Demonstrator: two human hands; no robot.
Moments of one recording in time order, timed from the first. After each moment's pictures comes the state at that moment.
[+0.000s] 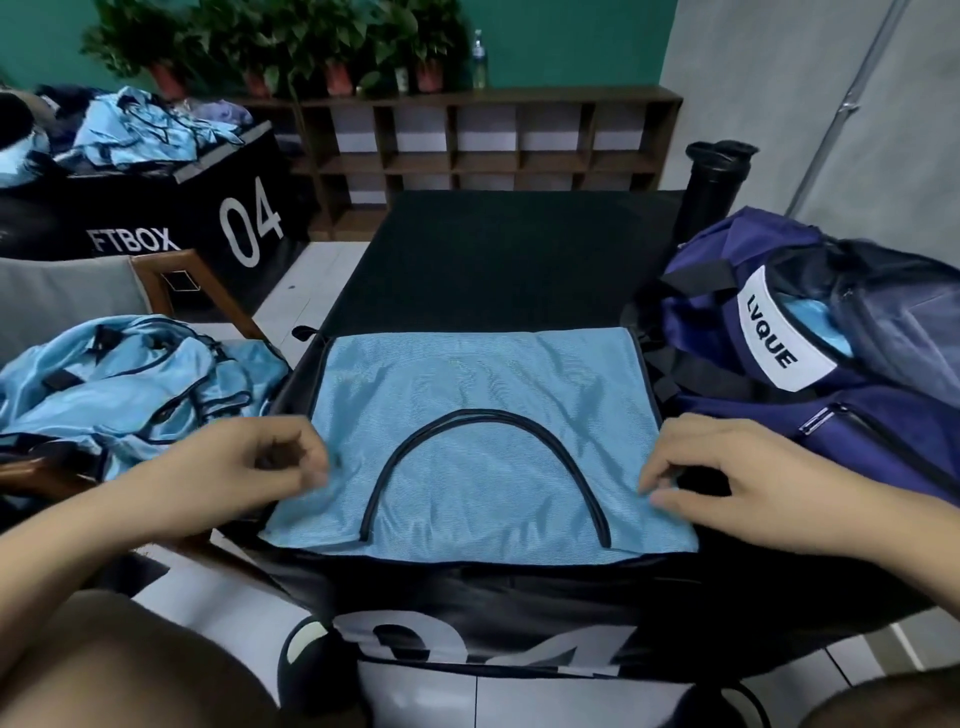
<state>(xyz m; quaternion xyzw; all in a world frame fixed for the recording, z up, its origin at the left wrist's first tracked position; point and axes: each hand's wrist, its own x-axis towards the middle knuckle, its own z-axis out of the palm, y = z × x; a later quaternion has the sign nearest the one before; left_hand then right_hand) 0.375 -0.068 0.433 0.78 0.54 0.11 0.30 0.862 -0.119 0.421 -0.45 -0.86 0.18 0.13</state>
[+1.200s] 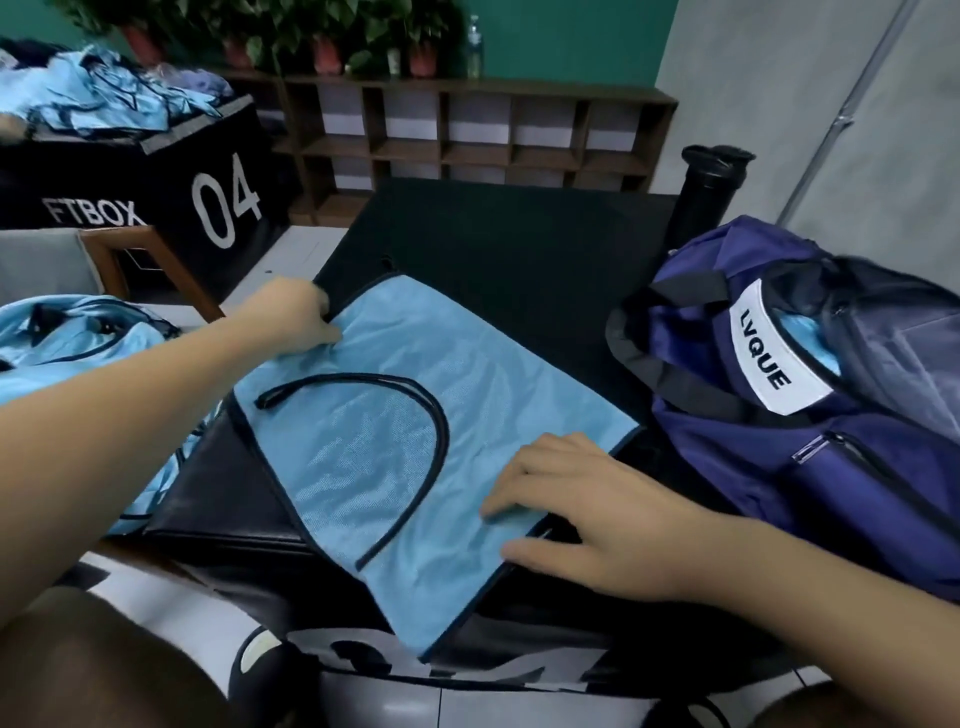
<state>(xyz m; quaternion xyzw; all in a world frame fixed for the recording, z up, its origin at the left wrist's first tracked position) 0.428 0.142 0.413 0.74 0.68 0.01 0.03 0.779 -0.096 0.402 -0.36 -0.92 0.14 0.12</state>
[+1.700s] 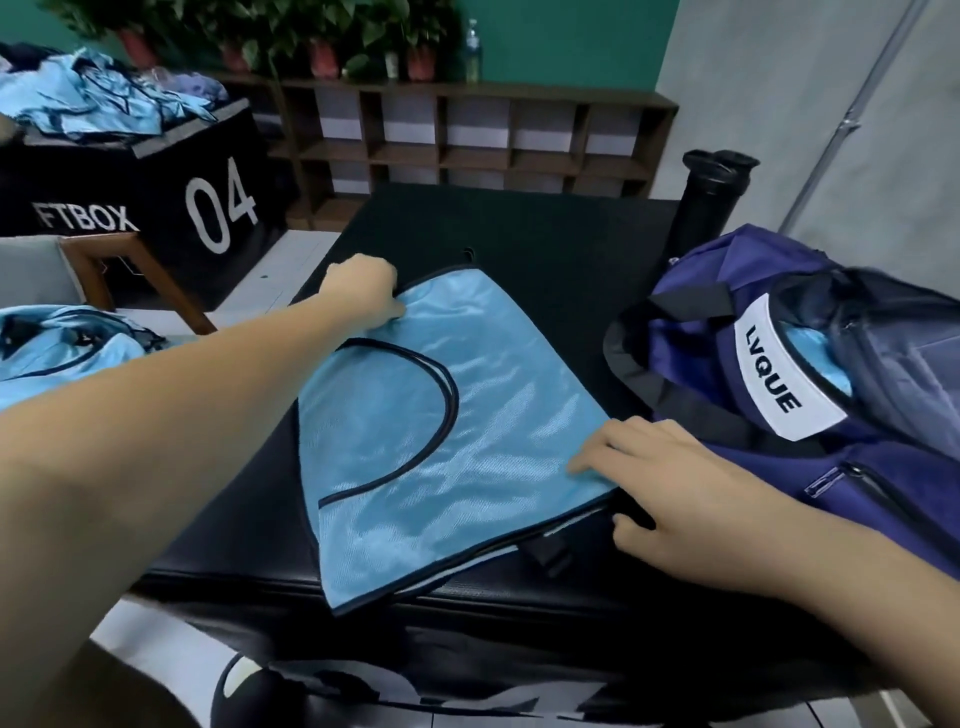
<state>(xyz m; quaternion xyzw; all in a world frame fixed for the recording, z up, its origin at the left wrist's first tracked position) 0.514 0.227 0.396 0.76 0.65 0.06 -0.02 0.841 -0.076 0.411 -0.49 -0.87 0.06 -0.01</state>
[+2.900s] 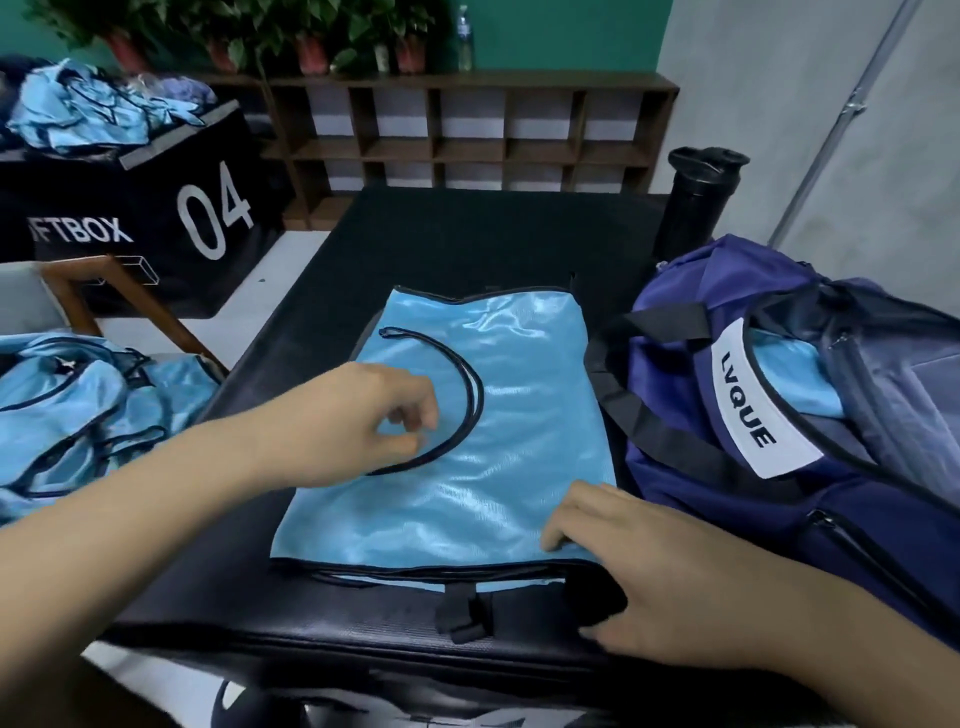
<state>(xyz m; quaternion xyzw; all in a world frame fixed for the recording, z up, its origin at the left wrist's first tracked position) 0.538 0.048 0.445 0.90 0.41 0.06 0.15 0.847 -0.082 0.432 -0.47 -0.86 0.20 -0.02</state>
